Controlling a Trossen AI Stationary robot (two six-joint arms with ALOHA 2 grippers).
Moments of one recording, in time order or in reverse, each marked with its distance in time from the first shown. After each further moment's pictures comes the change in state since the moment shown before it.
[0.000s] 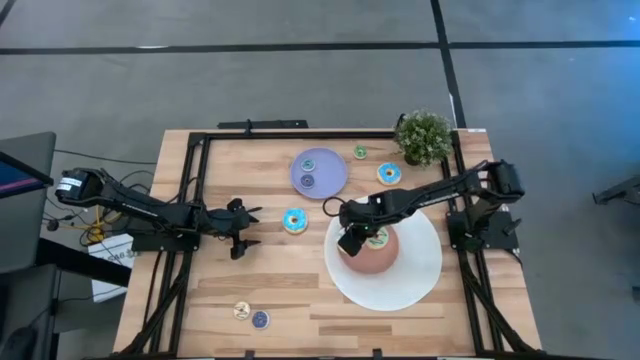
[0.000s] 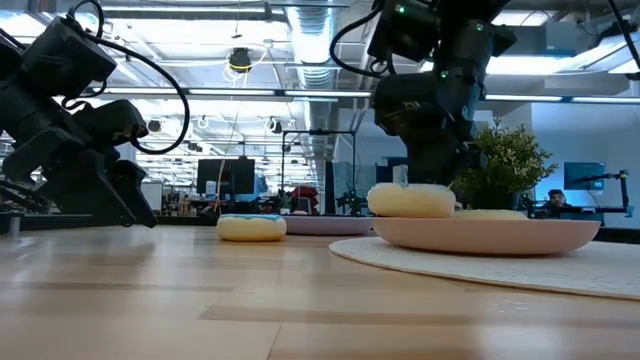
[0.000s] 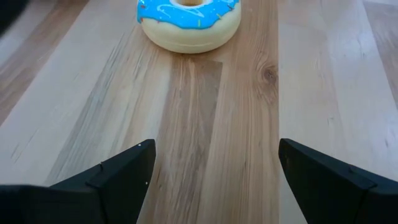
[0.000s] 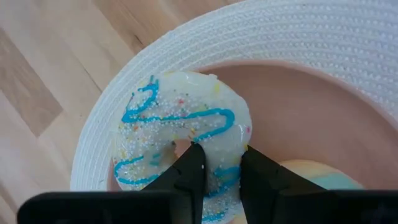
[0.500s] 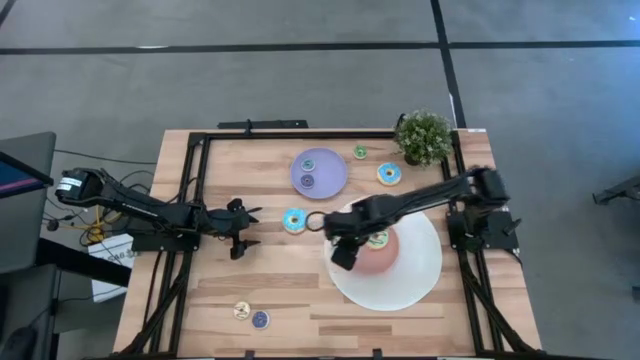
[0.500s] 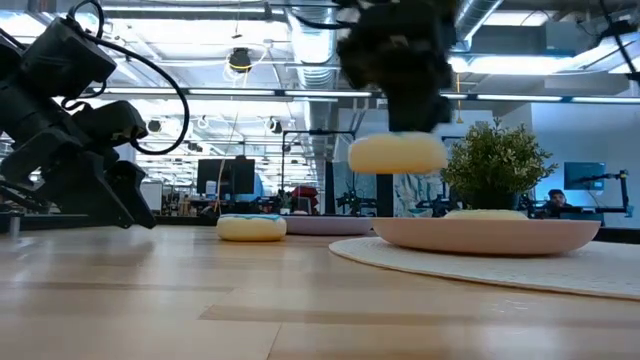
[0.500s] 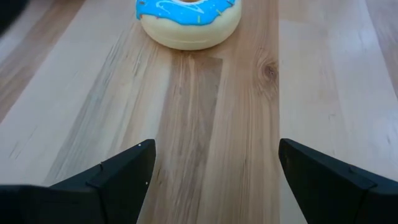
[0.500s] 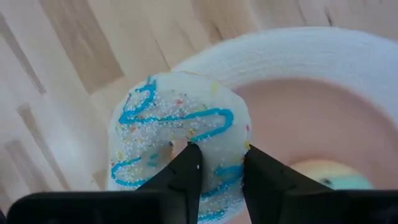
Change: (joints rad) left arm 0.000 0.000 0.000 -0.006 0.000 0.001; right arm 0.083 0.132 0.353 -0.311 0.002 -0.159
